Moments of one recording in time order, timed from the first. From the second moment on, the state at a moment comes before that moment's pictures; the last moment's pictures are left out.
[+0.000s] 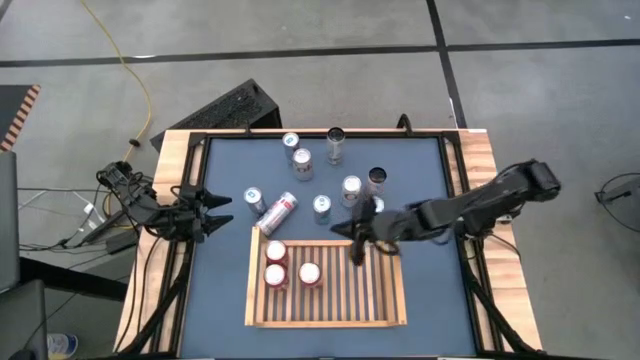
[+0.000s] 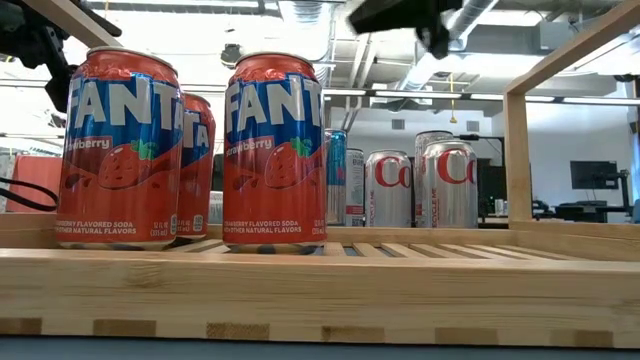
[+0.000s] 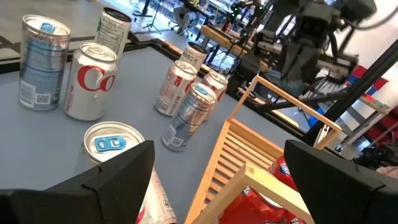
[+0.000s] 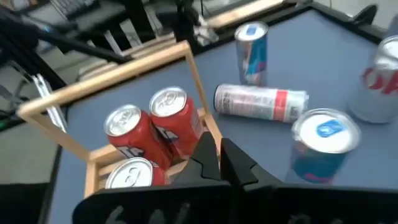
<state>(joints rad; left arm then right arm) -0.67 0.01 0.31 -0.39 -0.88 -0.59 0.30 1.44 1.06 -0.10 0.42 0.50</state>
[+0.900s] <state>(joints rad) -0.67 0.01 0.31 -0.40 -0.90 -0.59 0.32 1.83 1.30 -0.32 0.42 0.56</state>
